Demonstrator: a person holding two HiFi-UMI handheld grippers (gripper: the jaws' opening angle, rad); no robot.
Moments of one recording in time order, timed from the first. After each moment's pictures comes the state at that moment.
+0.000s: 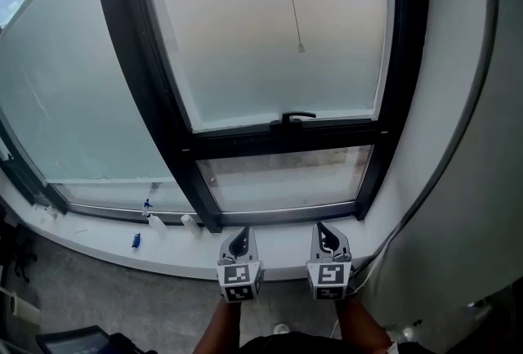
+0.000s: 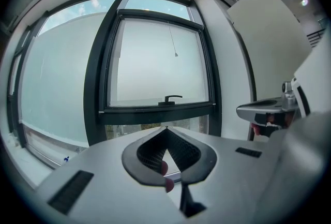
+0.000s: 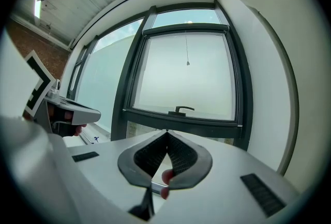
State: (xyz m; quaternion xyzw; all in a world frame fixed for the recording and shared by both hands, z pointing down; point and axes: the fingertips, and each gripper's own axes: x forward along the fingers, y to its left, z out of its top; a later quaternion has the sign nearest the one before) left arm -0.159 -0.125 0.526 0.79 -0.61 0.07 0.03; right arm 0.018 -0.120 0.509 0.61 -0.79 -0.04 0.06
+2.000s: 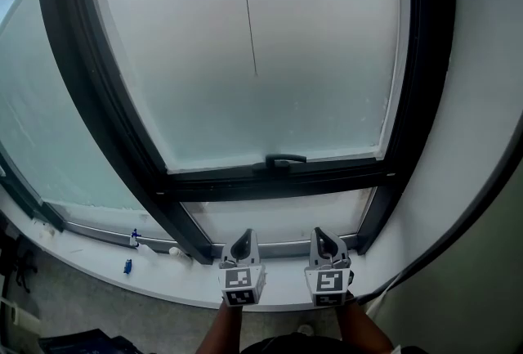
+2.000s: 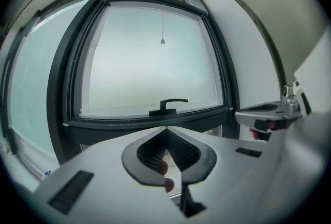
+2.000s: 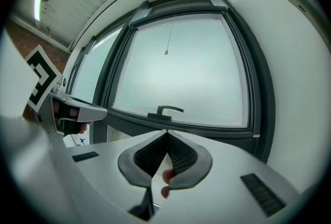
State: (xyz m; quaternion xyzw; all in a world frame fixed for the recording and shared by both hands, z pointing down) left arm -0.088 -0.312 0.508 0.78 -0.62 0.06 0.01; right arm 0.076 -0.307 0.505 0.59 -0.81 -0.06 0.06
